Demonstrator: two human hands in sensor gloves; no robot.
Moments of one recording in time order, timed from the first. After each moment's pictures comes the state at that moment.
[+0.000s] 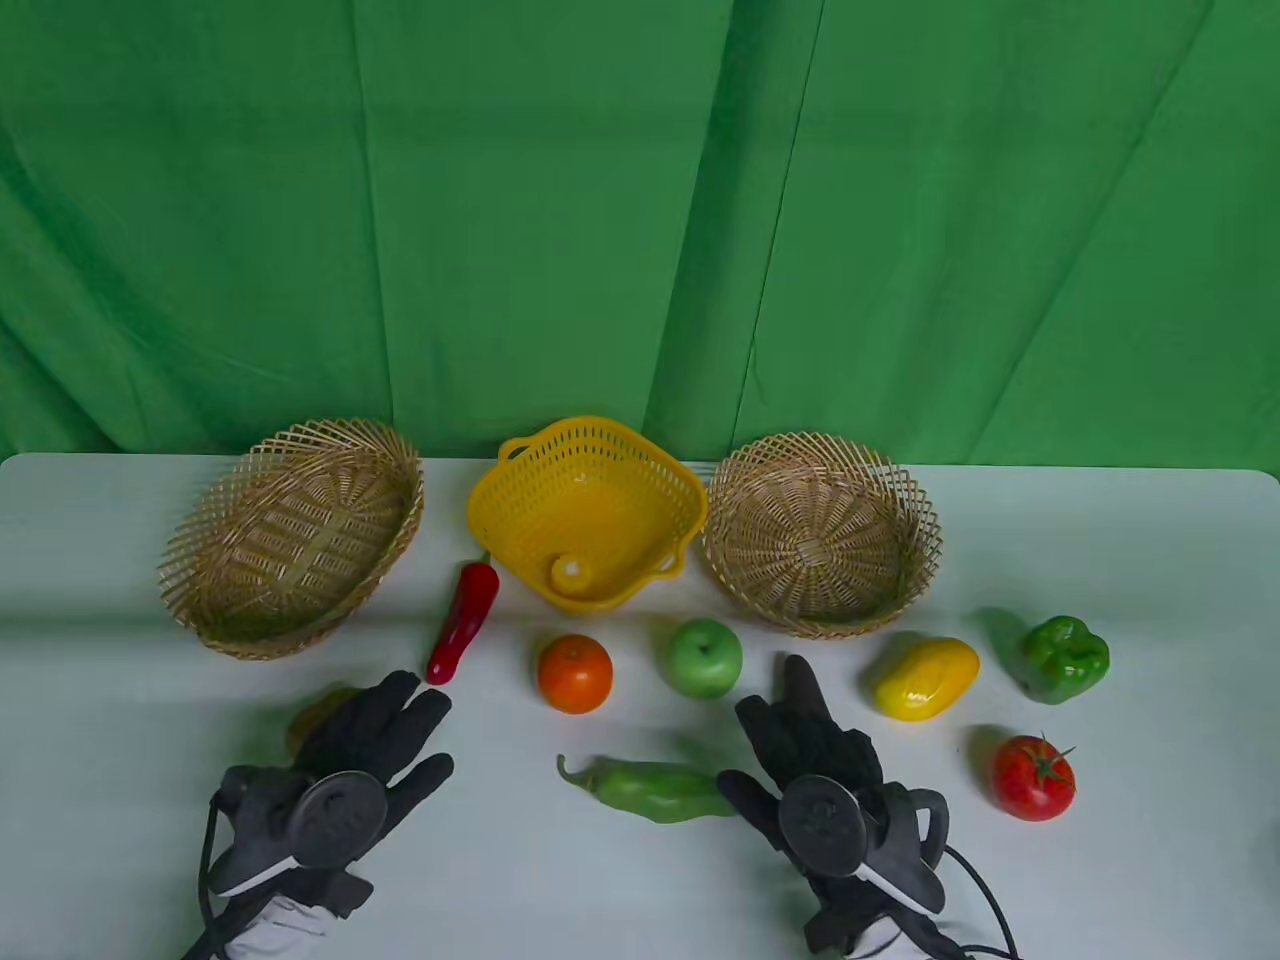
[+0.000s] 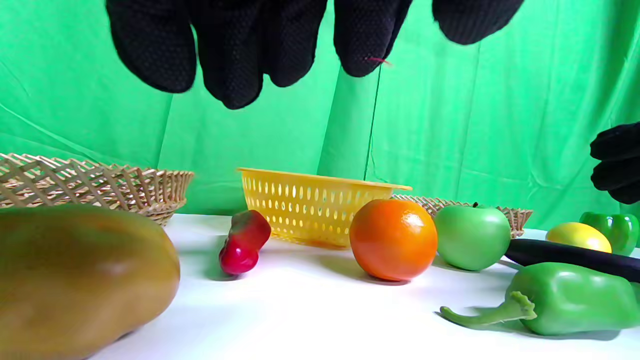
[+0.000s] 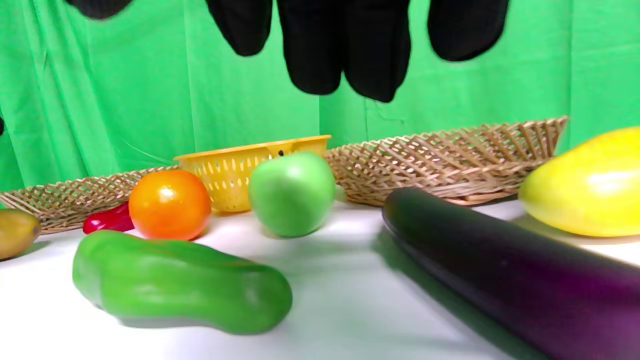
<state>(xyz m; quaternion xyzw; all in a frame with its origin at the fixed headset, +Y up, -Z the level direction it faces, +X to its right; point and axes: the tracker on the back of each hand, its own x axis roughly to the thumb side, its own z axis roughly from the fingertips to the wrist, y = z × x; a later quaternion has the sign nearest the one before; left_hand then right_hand) -0.250 -0.700 -0.256 0.09 -0.17 0.07 0.98 0.151 -0.699 -0.261 0.14 -0.06 0.98 0.10</state>
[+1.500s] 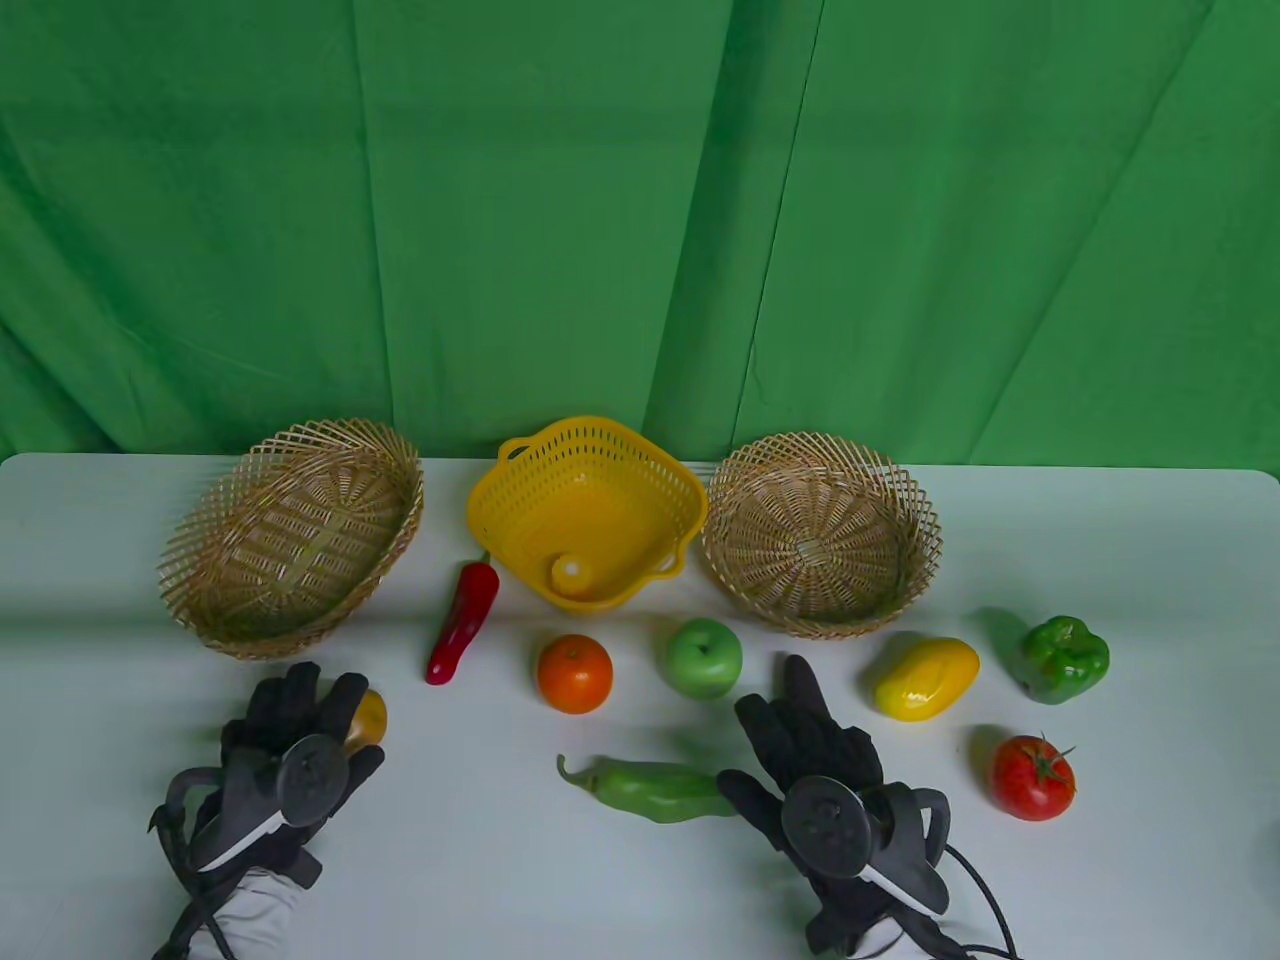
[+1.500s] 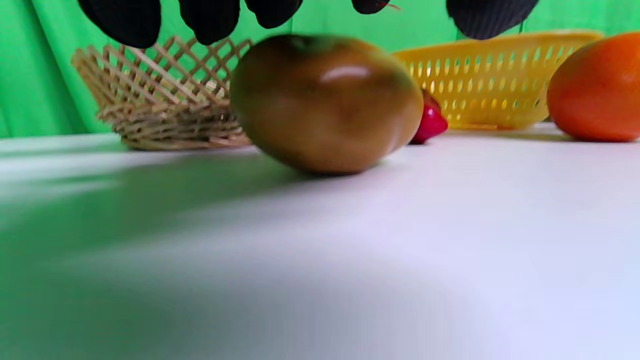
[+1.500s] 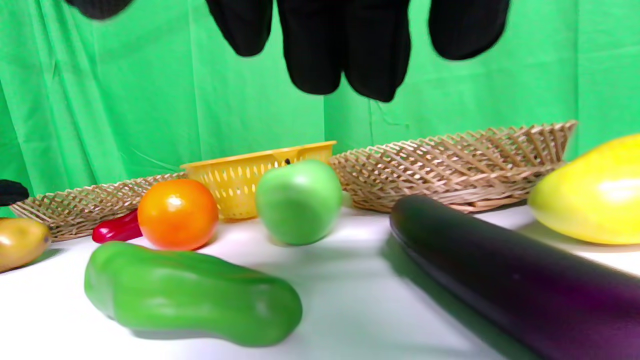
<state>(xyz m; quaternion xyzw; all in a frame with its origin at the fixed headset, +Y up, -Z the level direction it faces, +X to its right) -0.310 -0.767 -0.287 -0.04 -0.02 -0.01 1.00 0.151 -0.695 -0.259 0.15 -0.06 0.98 0.11</state>
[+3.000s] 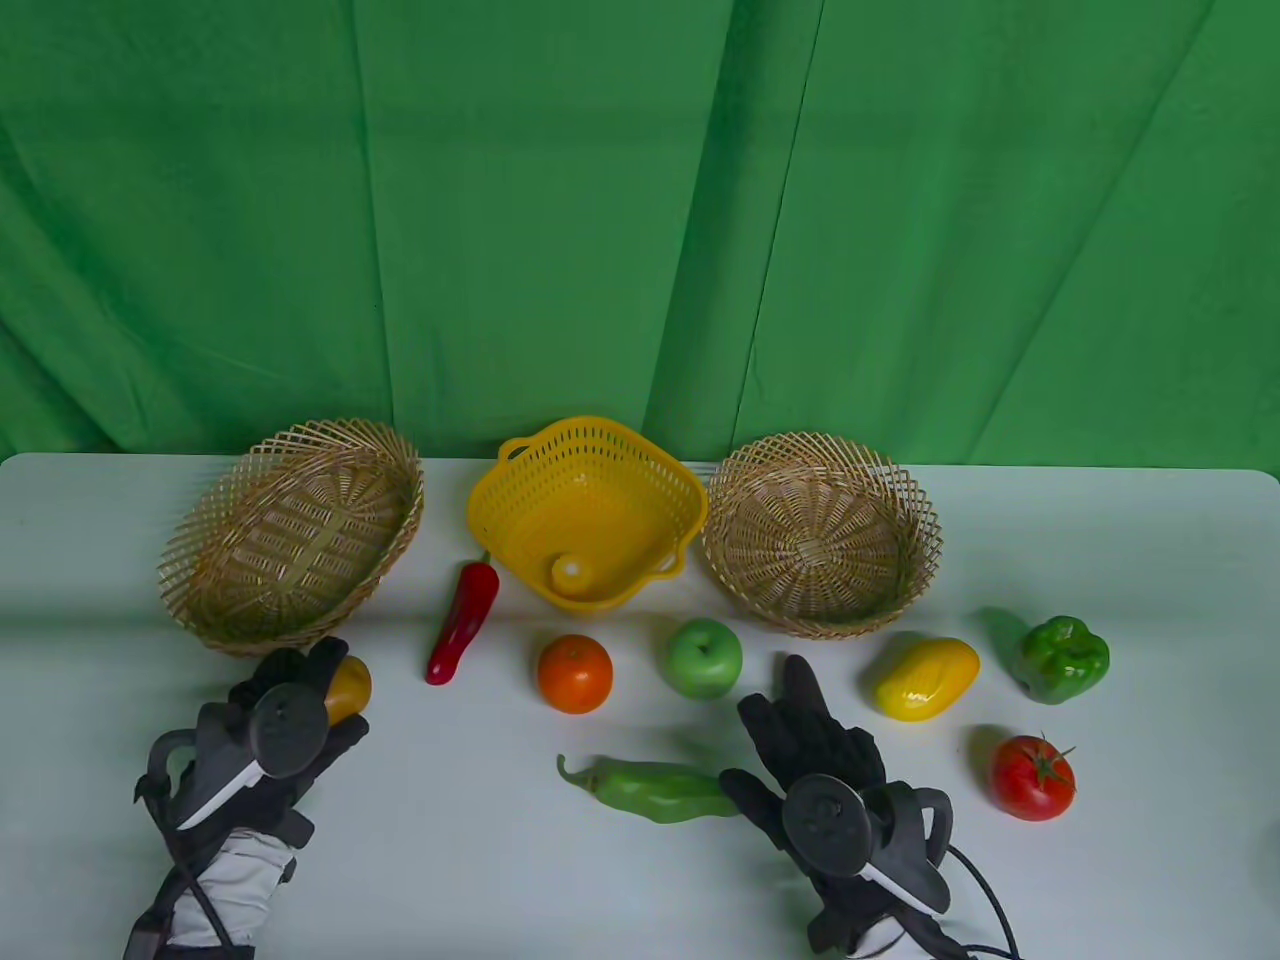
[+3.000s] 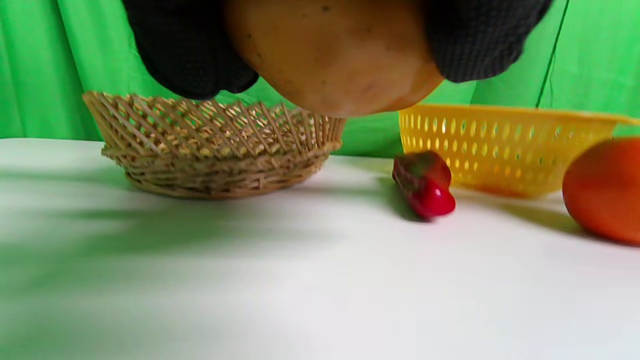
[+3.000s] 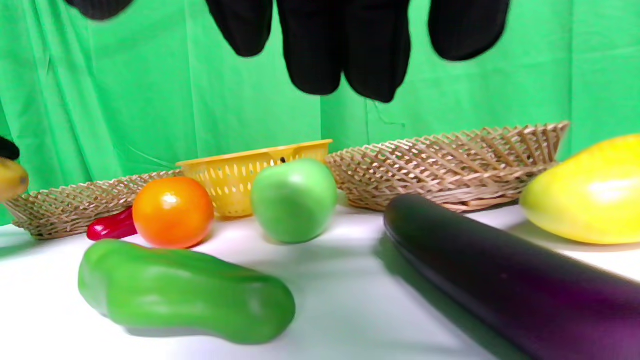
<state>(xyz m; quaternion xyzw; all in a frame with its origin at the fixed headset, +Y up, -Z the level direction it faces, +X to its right) -0.321 -0.714 -0.306 -0.01 0.01 0.04 1.00 0.151 -0.690 -0.258 0.14 -0.06 0.98 0.10</state>
